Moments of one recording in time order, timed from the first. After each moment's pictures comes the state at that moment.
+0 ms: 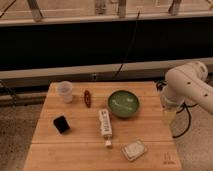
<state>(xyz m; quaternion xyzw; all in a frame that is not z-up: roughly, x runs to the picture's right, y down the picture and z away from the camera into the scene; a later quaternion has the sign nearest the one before) 0.285 0.106 0.684 -0.28 0.02 0.02 0.96</state>
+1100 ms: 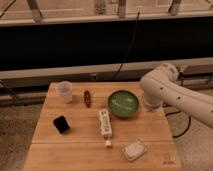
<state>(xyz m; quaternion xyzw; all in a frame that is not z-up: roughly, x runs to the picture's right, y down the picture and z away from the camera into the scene) 0.202 0.110 0.698 -0.27 0.03 -0.07 0.96</state>
